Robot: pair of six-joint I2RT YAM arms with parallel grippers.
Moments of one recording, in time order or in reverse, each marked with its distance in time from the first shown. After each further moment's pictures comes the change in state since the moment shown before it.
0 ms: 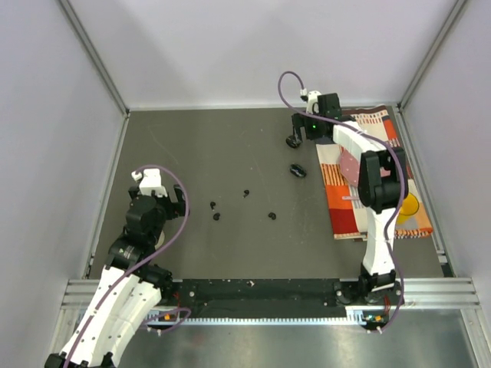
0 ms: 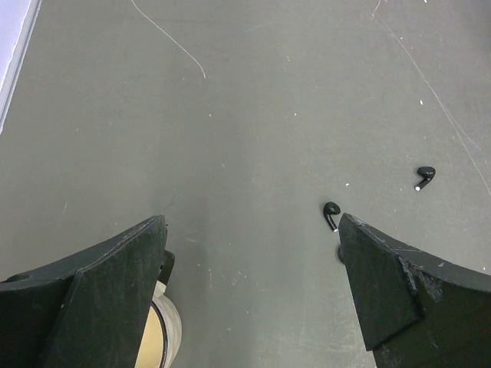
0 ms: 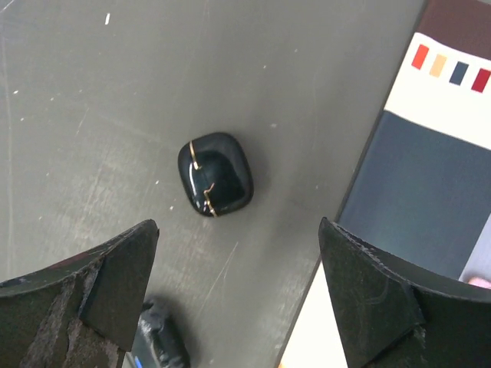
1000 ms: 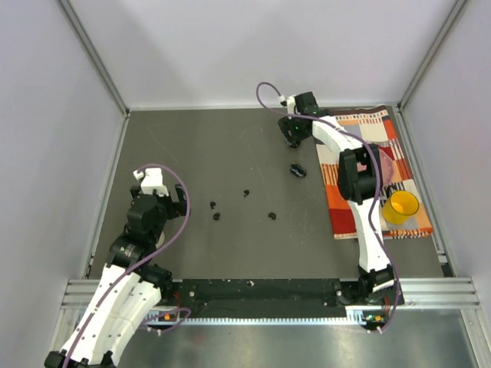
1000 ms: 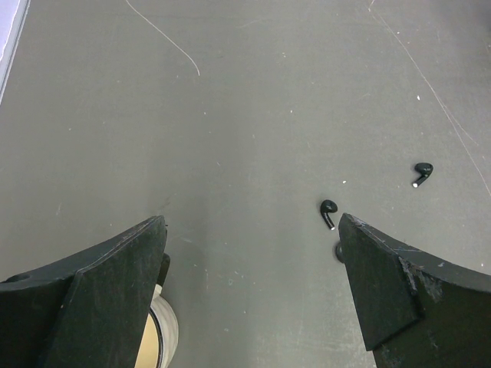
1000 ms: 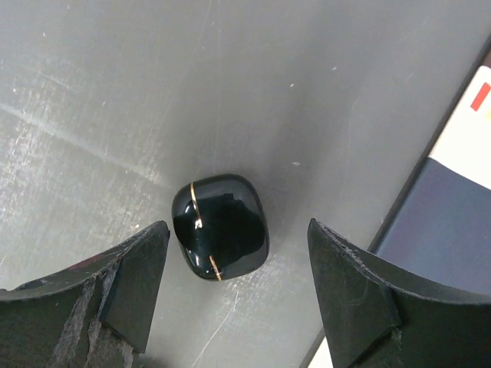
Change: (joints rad) left arm 0.000 0.022 -0.002 0.009 0.018 0.002; right arm 0.091 0.286 0.390 -0.241 0.176 -0.128
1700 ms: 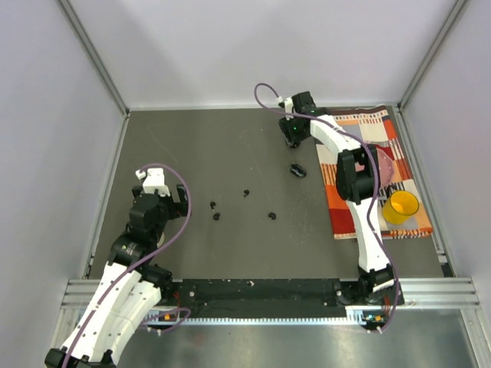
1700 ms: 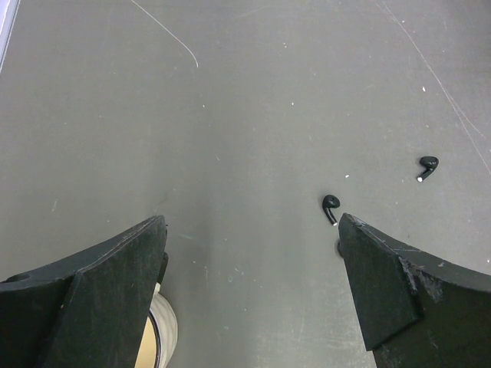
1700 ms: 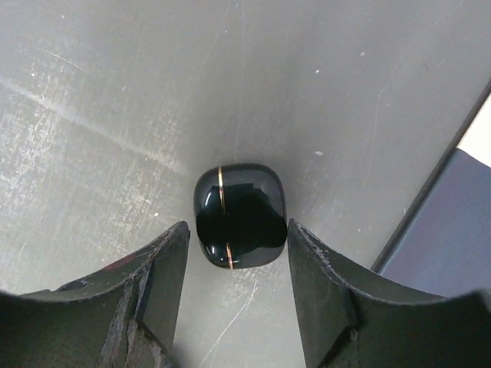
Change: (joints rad) left arm 0.000 0.019 -0.011 0.007 0.004 0.000; right arm 0.014 0.023 0.052 -0.085 -0.014 0.011
